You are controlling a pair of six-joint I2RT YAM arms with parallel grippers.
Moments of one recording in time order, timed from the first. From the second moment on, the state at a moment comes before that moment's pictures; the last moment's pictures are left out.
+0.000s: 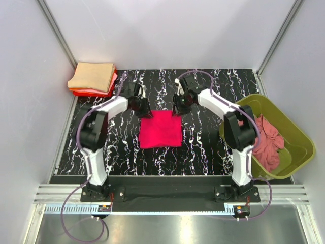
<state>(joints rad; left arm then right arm) -0.31 1.91 1.33 -0.42 0.37 -0.46 0.48 1.99 1.58 -0.63 -0.28 0.32</state>
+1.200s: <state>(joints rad) -0.32 1.87 1.42 -0.45 0.33 -0.43 0.54 1.91 1.47 -0.62 -0.39 0.42</state>
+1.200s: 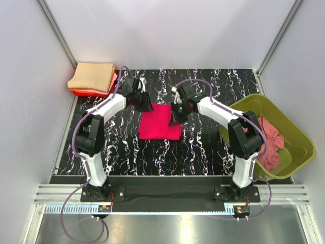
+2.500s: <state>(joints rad) -0.27 2.05 1.42 -0.40 0.37 -0.44 0.63 1.88 1.23 -0.48 -0.16 0.54</state>
